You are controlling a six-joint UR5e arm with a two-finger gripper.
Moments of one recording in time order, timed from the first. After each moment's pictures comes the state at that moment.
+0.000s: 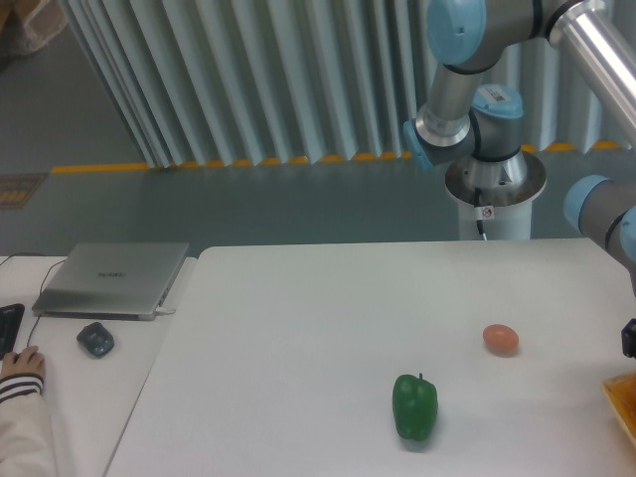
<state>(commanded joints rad) 2.54 -2.12 -1.37 -1.03 1.77 1.14</state>
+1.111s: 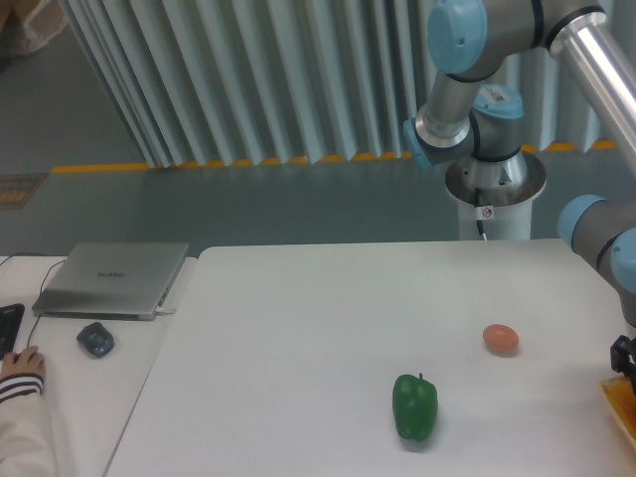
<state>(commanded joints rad) 2.53 -2.15 -1.38 -1.02 1.77 1.12</state>
